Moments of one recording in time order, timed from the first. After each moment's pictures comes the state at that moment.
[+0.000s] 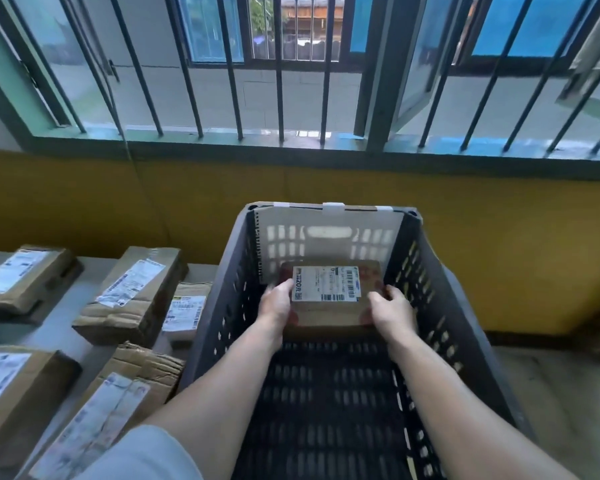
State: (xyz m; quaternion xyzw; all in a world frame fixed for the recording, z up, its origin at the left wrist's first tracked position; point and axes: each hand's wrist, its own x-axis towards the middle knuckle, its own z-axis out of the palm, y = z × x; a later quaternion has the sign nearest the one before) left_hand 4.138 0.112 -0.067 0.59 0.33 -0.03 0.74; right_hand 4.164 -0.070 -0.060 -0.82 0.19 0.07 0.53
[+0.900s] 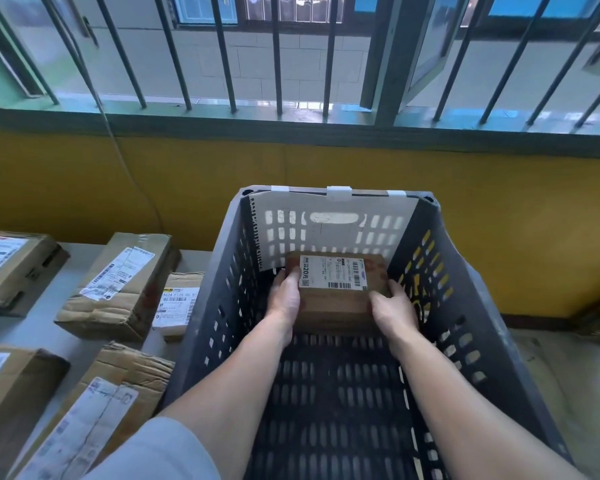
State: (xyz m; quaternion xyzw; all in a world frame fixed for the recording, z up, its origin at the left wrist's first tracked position) left_hand 4.168 0.105 -0.097 0.59 0.34 -0.05 0.73; right_hand 4.188 -0.066 -0.092 -0.82 0.19 0.10 0.53
